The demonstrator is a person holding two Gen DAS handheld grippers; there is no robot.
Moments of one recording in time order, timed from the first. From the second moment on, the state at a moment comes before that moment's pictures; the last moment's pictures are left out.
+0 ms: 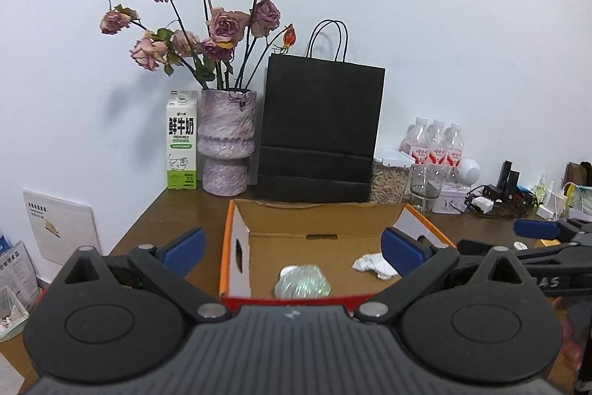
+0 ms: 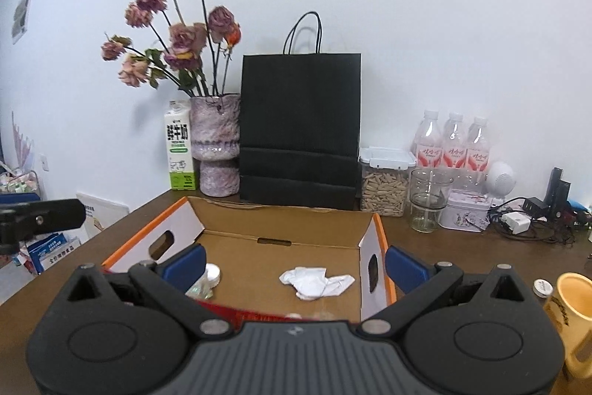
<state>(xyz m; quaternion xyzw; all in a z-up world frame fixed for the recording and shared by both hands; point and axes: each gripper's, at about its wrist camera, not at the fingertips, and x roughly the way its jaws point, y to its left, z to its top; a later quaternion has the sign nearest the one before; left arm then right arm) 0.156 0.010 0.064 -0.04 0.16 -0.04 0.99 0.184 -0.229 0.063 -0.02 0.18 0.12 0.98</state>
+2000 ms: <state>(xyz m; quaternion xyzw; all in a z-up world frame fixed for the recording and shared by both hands) 0.058 0.014 -0.069 0.01 0.30 -0.06 0.95 0.116 -0.259 -0.059 -0.05 0.34 0.12 0.93</state>
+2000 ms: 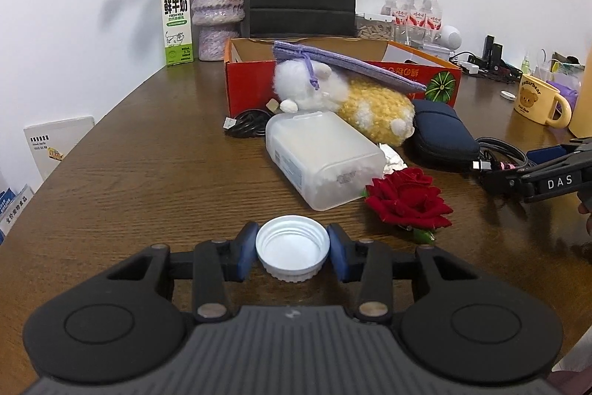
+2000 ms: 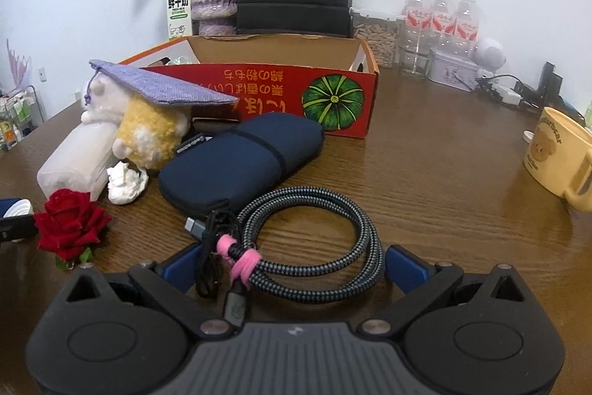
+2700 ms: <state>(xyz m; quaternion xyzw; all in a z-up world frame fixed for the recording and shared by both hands) 0.060 0.015 -0.069 0.01 0.30 -0.06 0.95 0.090 -0.254 -0.051 -0.07 0.30 0.14 0.94</state>
